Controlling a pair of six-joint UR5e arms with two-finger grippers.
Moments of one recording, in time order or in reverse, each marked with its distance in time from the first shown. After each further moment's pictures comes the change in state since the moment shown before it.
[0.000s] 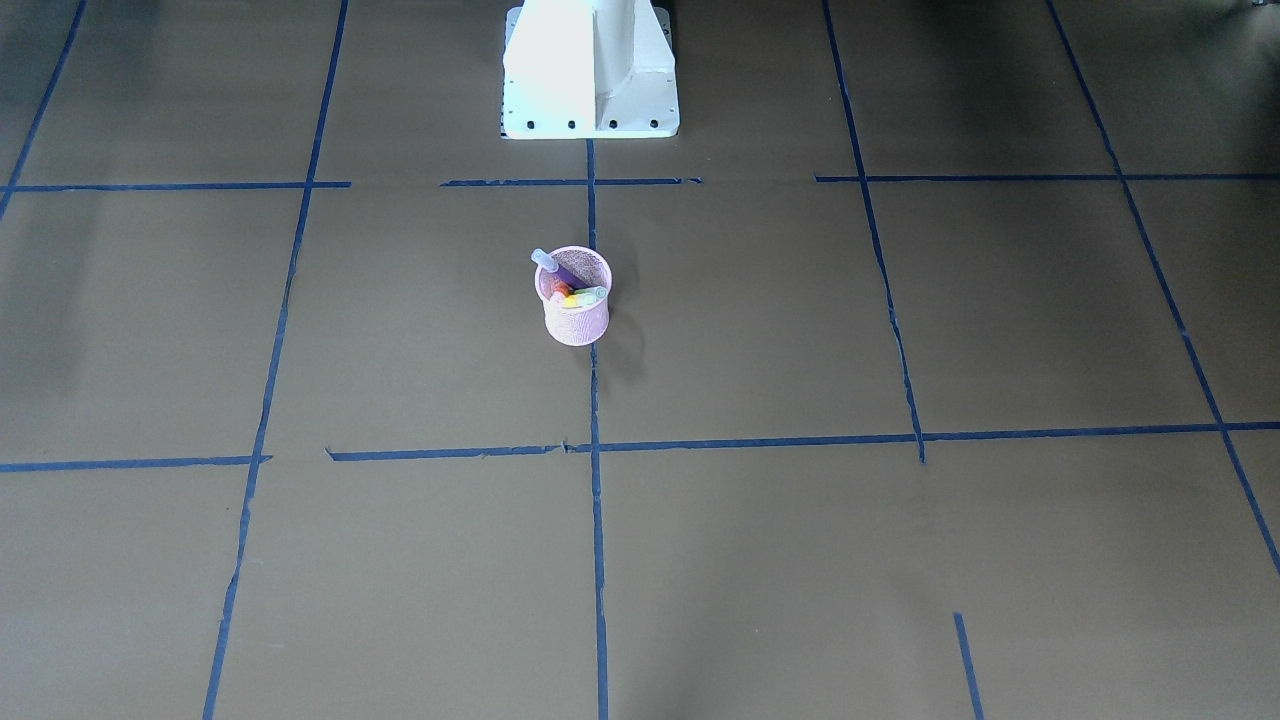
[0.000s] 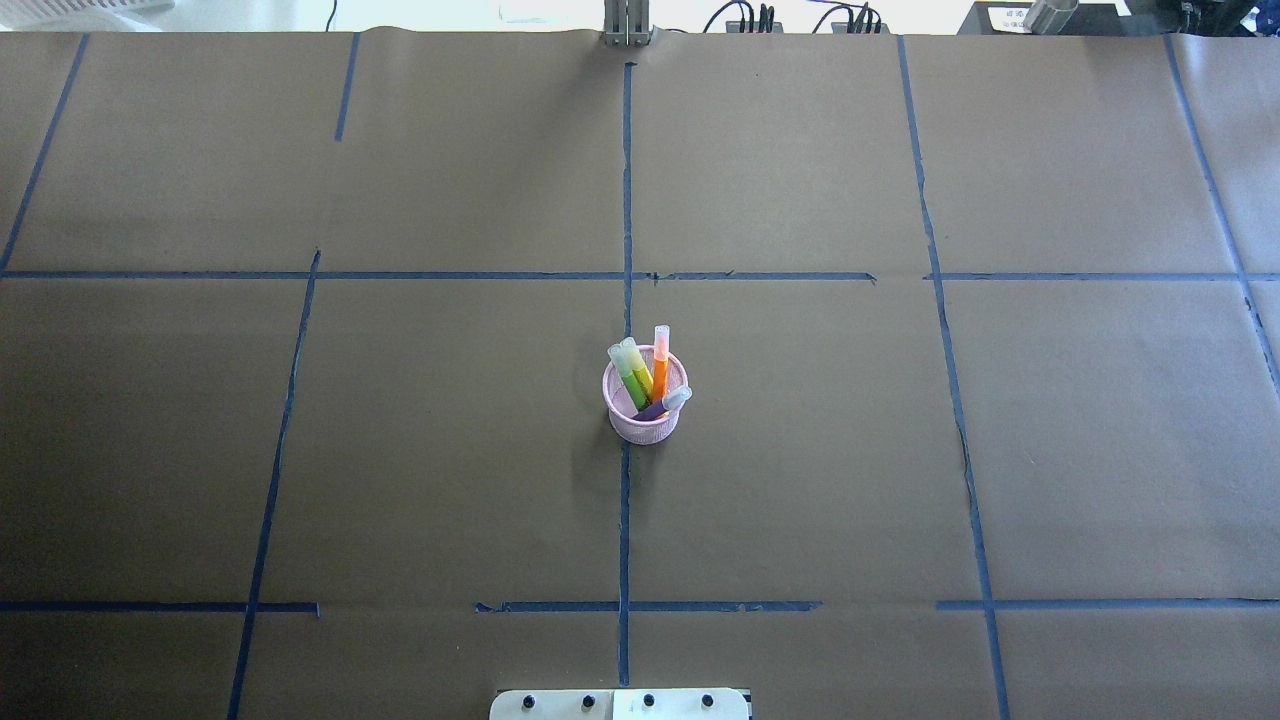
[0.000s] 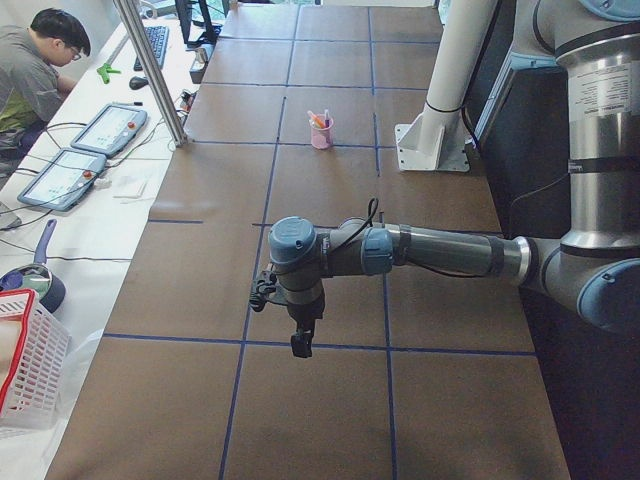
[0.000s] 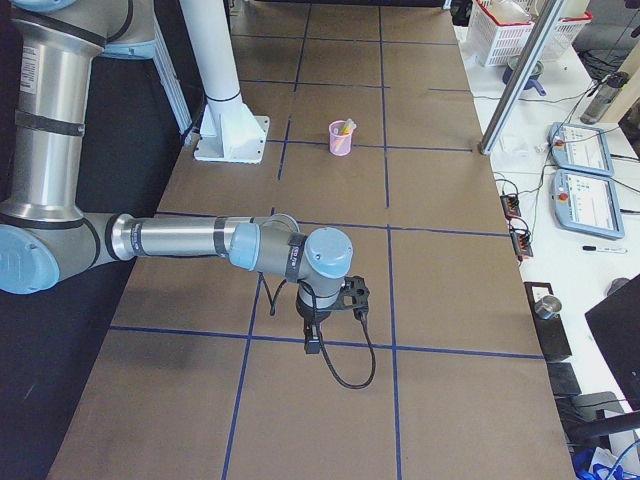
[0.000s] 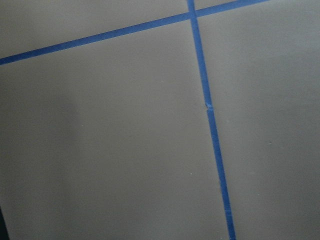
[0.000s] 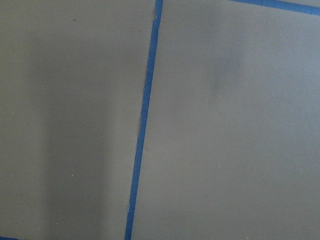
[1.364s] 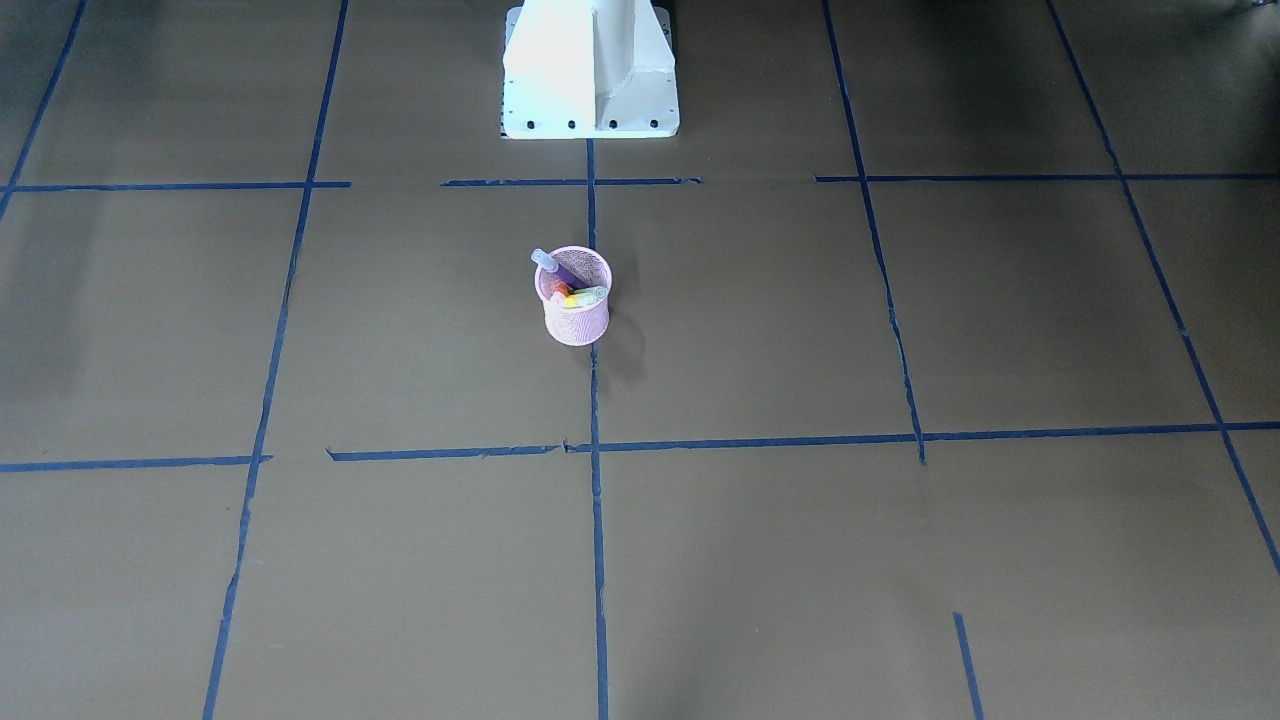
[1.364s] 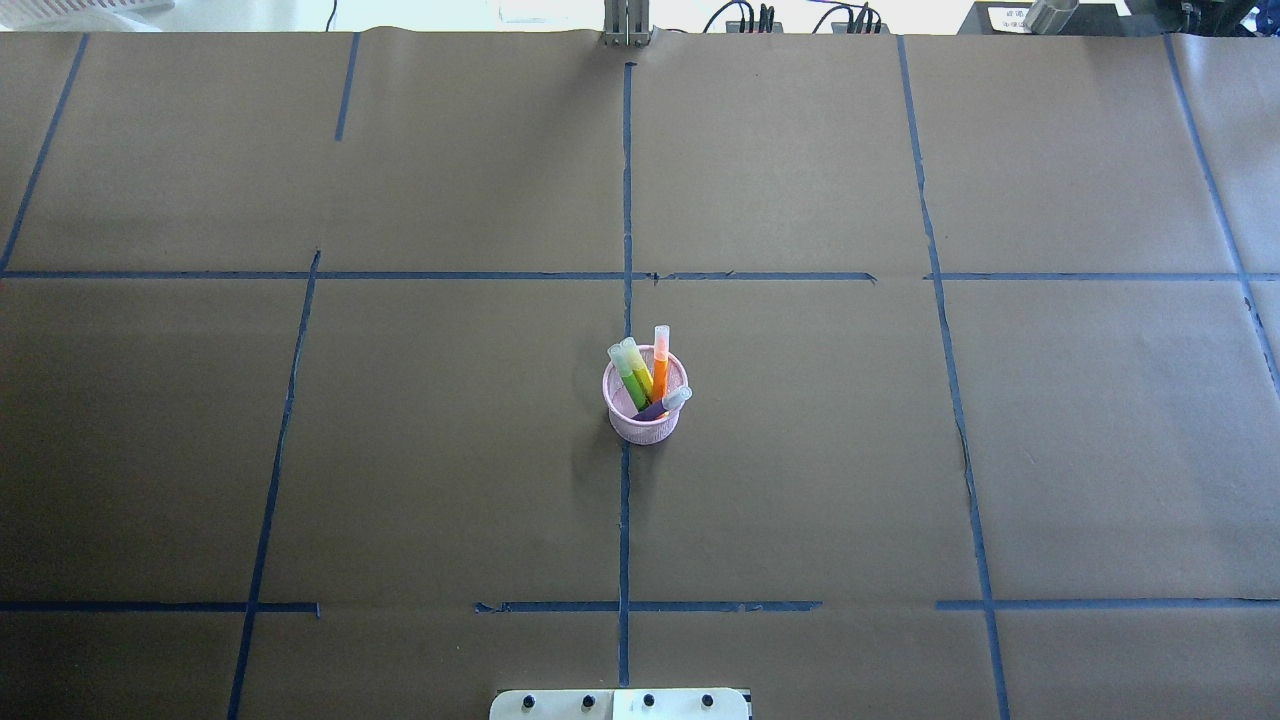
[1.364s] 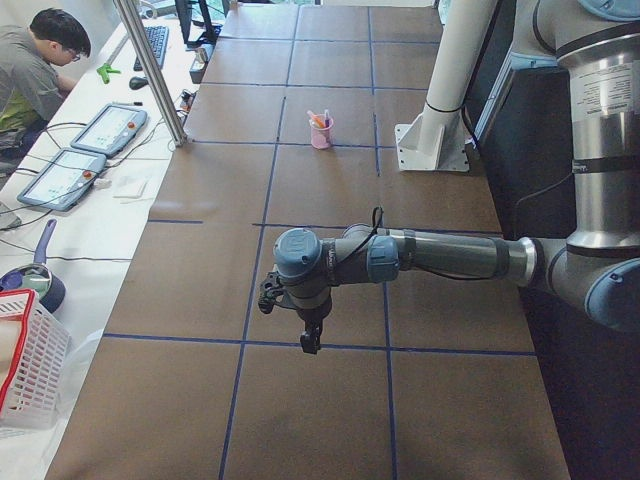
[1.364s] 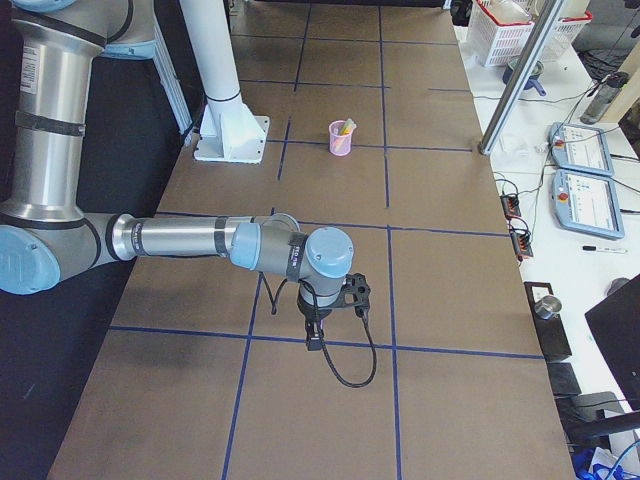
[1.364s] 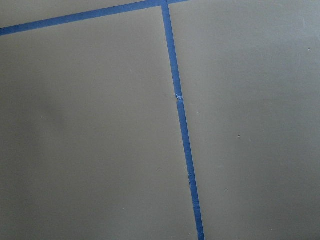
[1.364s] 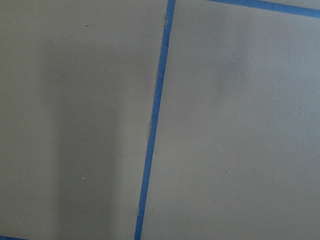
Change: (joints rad) left arm 0.002 0.028 0.009 -0.005 -0.131 0.003; right arm -0.002 0.003 0.001 0.002 0.029 -0.003
